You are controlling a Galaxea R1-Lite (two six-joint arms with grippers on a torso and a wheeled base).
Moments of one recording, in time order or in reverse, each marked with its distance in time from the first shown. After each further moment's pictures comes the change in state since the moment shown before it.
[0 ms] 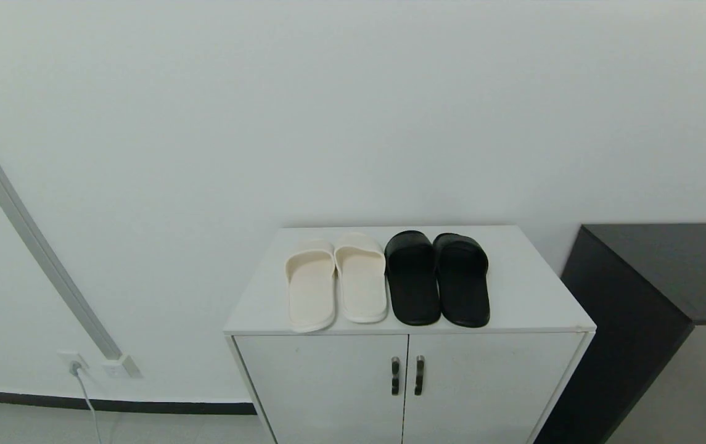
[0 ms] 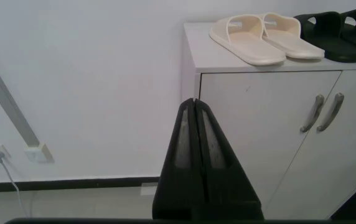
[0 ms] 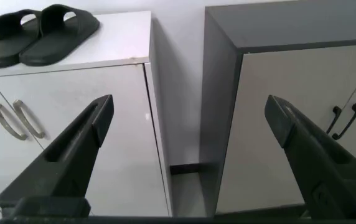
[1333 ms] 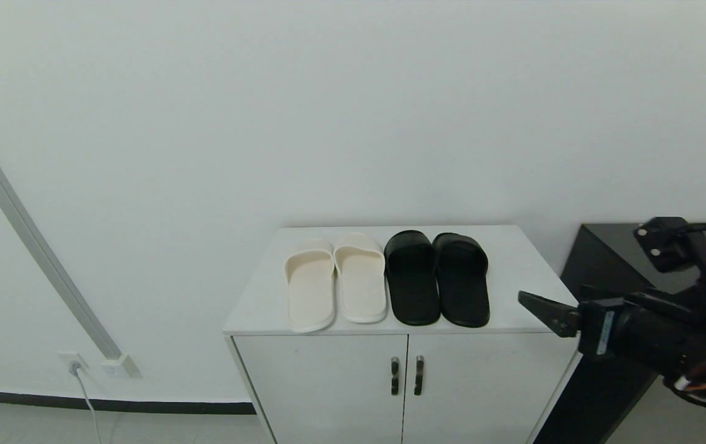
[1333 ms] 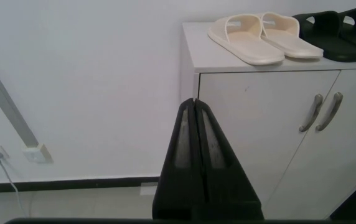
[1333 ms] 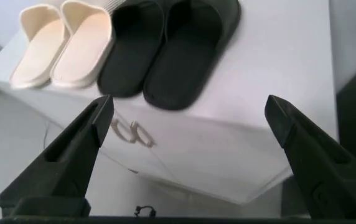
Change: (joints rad) left arm 0.001 0.000 0.000 0.000 -0.003 -0.001; right arm 0.621 1.376 -0.533 -0.587 -0.186 0.244
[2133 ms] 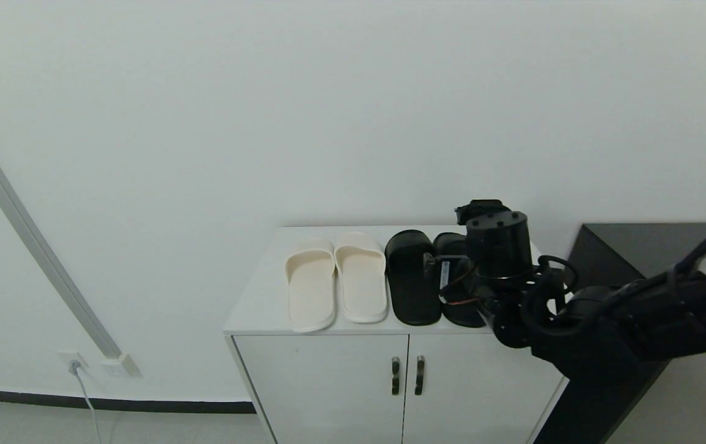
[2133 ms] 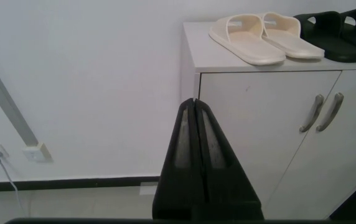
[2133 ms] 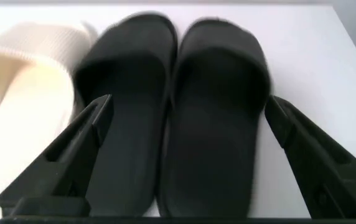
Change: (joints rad) left arm 0.000 0.000 0.000 0.000 0.000 -0.003; right arm 0.099 0.607 -0.543 -0.034 -0.384 -0.001
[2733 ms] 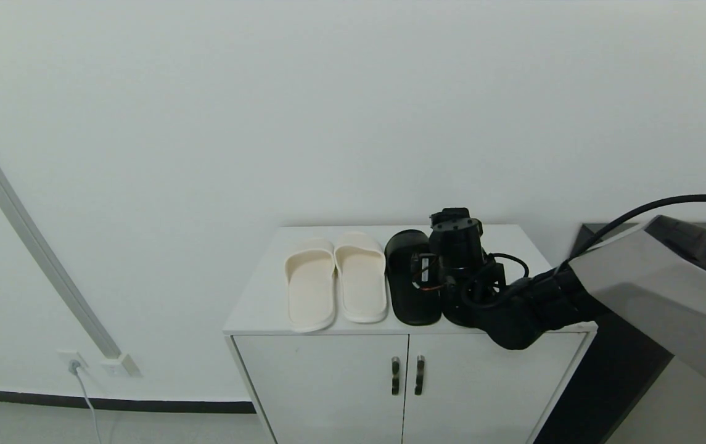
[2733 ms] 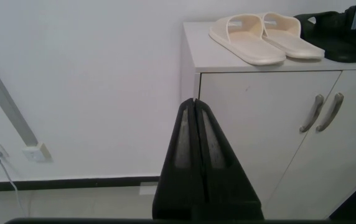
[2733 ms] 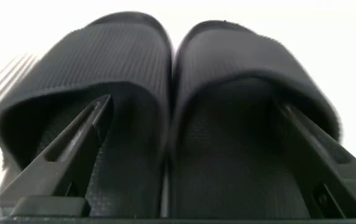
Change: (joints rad) left arm -0.001 0.000 0.000 0.000 0.000 0.000; right arm -0.070 0.262 -0.274 0.013 0.006 -0.052
